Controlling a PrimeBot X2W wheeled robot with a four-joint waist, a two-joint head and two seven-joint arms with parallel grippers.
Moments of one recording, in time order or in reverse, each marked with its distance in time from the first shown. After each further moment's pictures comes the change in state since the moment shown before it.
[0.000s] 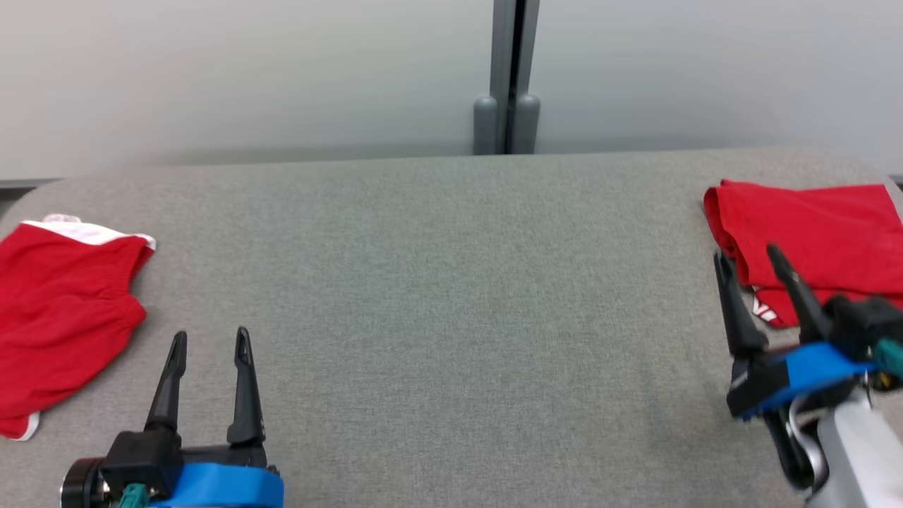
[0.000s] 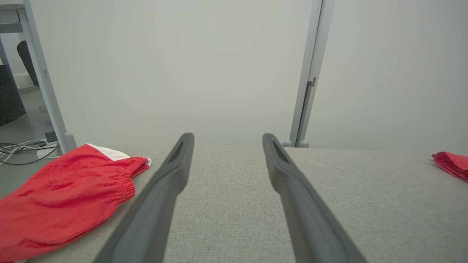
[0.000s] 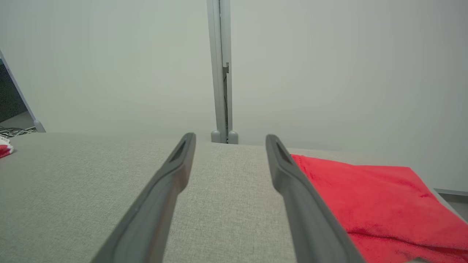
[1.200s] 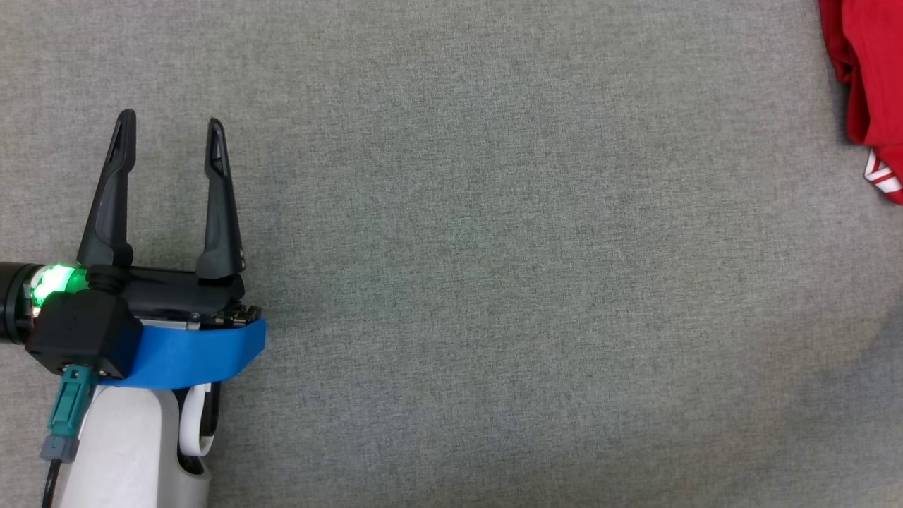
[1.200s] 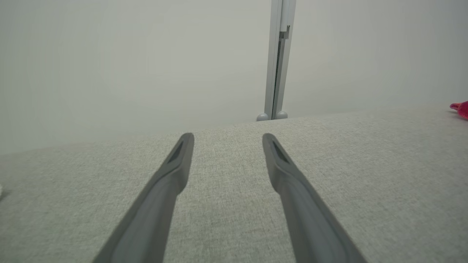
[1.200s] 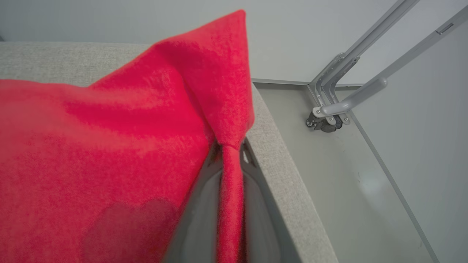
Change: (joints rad) left arm -0.315 0.056 -0.031 -0.194 0.091 -0.028 0.033; right arm -0.783 -0.328 -0.222 0.720 -0.176 0.000 0.229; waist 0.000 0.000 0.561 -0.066
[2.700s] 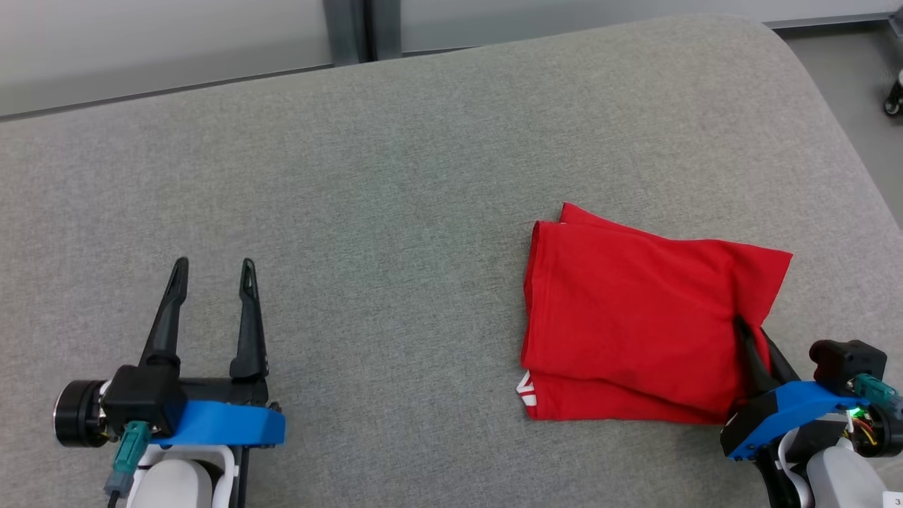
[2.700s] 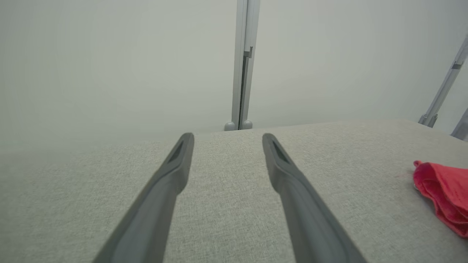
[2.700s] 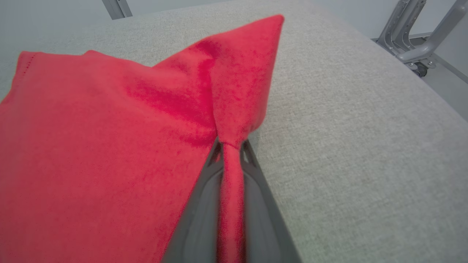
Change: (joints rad) left arm 0.179 -0.056 0.036 0.220 -0.024 -0.014 -0.034; right arm 0.866 0.444 0.068 -0.599 0.126 0.000 -0.138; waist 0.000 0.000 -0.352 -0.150
